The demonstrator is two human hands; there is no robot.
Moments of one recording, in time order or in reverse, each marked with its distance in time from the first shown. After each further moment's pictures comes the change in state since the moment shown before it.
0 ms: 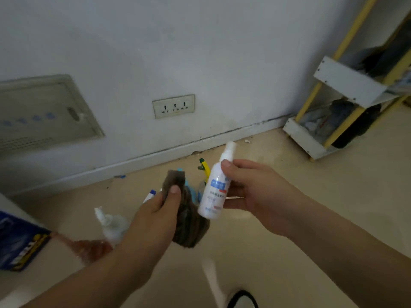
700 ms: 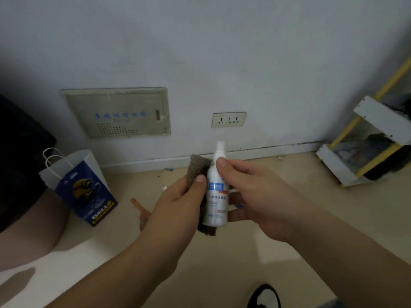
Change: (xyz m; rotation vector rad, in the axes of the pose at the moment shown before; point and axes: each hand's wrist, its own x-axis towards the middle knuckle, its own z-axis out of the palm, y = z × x) left_hand -0.114 0.028 -0.108 -0.235 0.001 0.126; right_hand -0.101 -0.029 0.157 -0.257 -0.170 -0.051
